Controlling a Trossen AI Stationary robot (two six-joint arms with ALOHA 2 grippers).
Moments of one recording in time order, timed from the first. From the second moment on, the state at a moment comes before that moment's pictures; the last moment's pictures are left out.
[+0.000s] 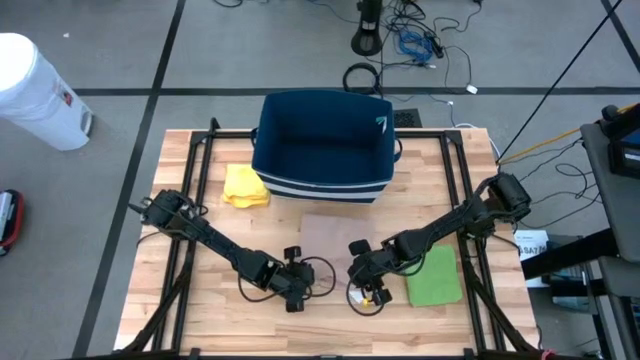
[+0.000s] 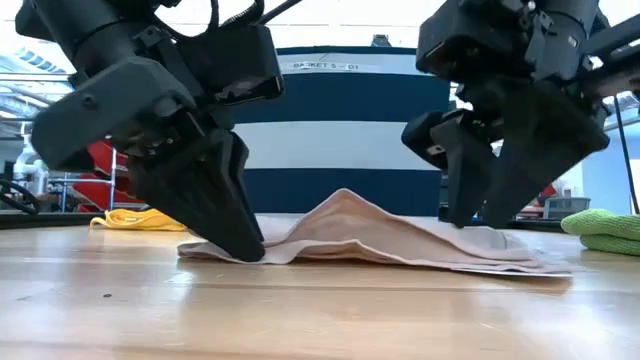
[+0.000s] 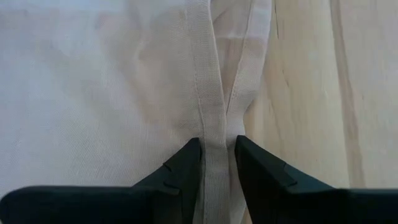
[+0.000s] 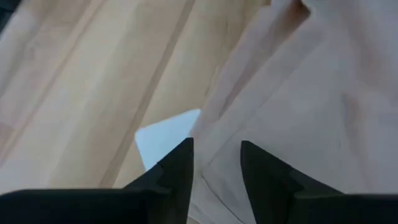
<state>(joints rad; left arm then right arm) -0.49 1.91 1.02 -0.12 -0.32 -0.44 0.39 1.73 0.94 -0.19 -0.07 0.07</state>
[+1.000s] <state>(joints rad) -0.51 1.79 1.03 -0.19 -0.41 -0.41 0.39 1.78 0.94 -0.27 -0.14 0.06</state>
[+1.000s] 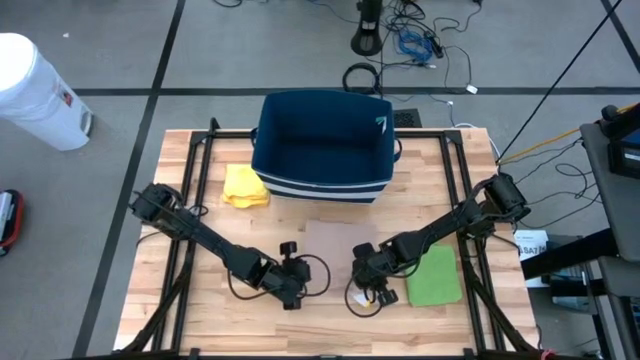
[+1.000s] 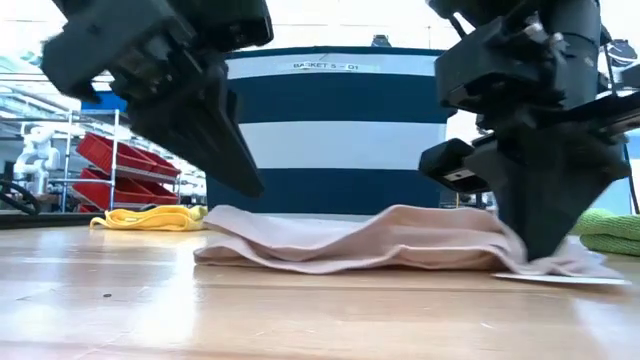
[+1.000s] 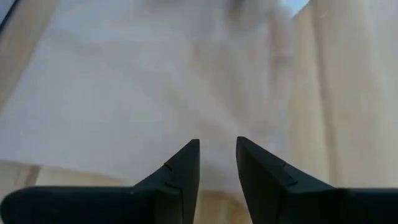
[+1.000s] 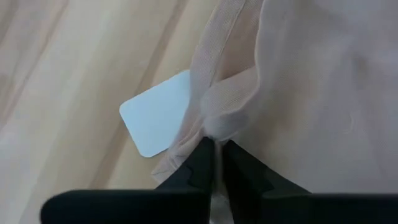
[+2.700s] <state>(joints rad) -0.47 1.79 1.03 -0.18 -0.40 -0.46 0.44 1.87 0.94 0.09 0.03 0.13</state>
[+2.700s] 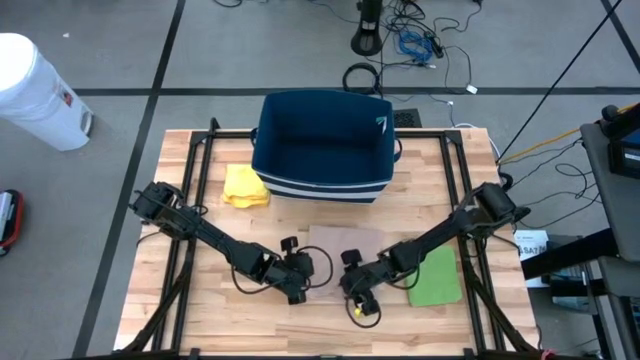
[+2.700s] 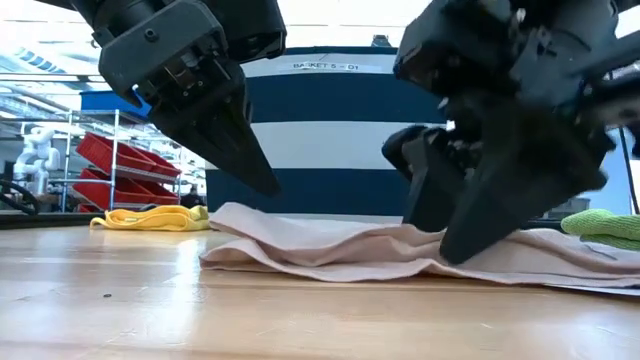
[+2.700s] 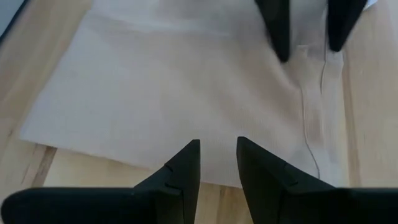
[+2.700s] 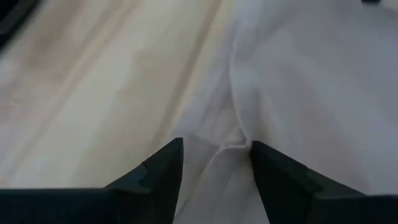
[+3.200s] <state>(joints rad) -0.47 1.79 1.03 -0.17 -0.40 -0.45 0.49 1.92 0.94 0.11 0.23 0.10</state>
